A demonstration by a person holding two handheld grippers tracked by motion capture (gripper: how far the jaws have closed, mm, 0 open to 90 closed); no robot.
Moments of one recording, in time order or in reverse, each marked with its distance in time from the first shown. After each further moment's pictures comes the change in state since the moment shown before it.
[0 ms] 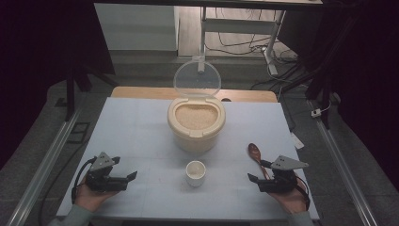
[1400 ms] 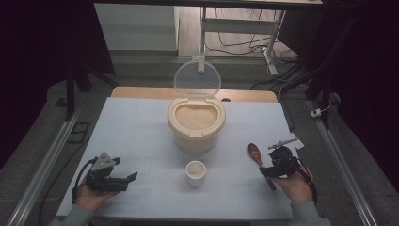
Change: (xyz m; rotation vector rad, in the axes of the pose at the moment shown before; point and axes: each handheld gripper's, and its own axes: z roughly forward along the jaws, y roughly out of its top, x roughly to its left) left arm -0.001 -0.001 0.002 0.015 -0.005 0.004; right arm -0.030 0.036 0.011 0.518 -0.212 0.227
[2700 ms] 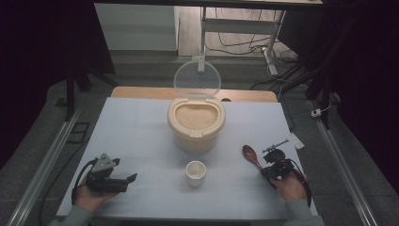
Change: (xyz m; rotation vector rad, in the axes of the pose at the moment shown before) left arm 0.000 -0.003 0.000 0.013 0.011 0.011; right arm -0.002 -0.002 0.028 0.083 0.031 -0.034
